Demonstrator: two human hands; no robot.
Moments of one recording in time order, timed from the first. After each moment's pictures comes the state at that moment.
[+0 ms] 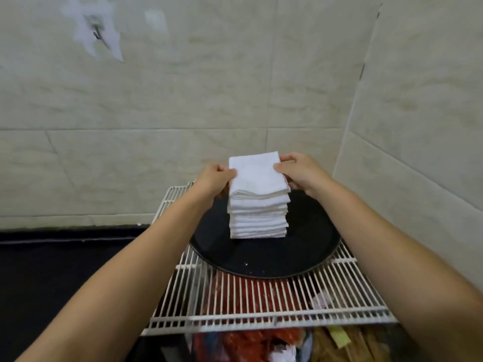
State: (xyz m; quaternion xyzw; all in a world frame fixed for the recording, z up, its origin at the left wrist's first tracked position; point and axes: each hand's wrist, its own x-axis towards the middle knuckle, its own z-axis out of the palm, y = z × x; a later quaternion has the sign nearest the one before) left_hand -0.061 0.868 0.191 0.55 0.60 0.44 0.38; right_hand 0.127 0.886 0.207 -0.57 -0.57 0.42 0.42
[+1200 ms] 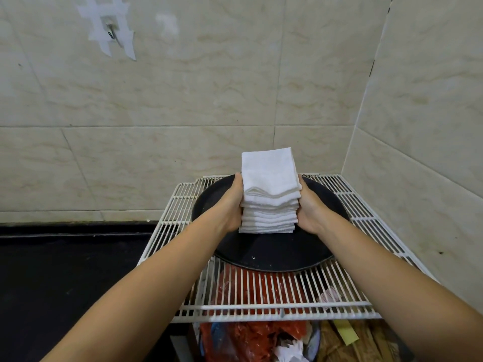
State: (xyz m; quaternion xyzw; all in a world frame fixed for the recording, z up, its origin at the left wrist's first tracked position) left_hand -0.038 0.857 0.147 0.34 0.49 0.45 0.67; right_hand 0.126 0.874 0.133 -0.47 -0.41 0.64 0.45
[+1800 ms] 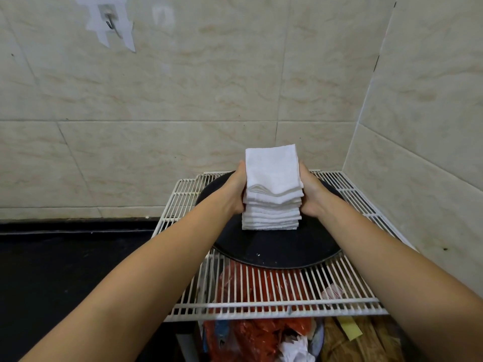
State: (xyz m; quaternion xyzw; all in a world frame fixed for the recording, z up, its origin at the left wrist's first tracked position) left_hand -0.041 0.882 0.160 0.36 0.49 0.41 0.68; right_hand 0.119 0.888 0.152 -0.47 -0.42 0.65 0.43
